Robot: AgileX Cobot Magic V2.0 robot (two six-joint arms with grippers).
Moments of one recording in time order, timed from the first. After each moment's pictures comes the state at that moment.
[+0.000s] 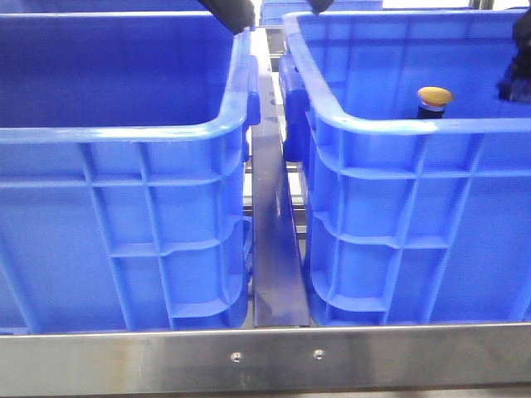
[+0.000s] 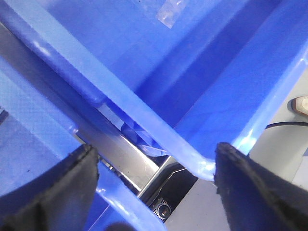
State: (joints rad) left arm -0.80 1.54 -1.51 -0.15 0.99 0.00; right arm -0.23 1.57 -0.99 1.79 0.32 -1.76
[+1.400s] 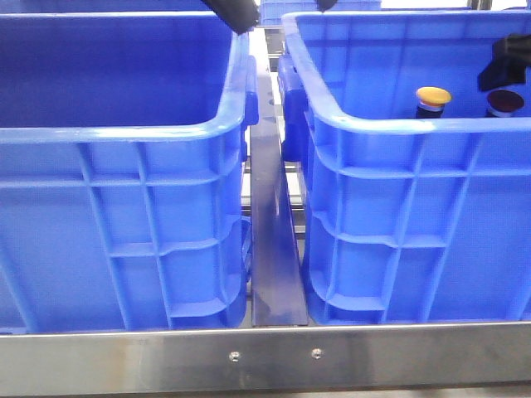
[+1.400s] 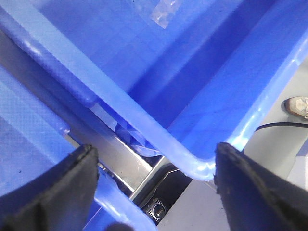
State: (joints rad) left arm -0.80 1.54 -1.51 -0.17 0.99 0.00; right arm -0.23 1.77 -1.12 1.80 0.30 -1.83
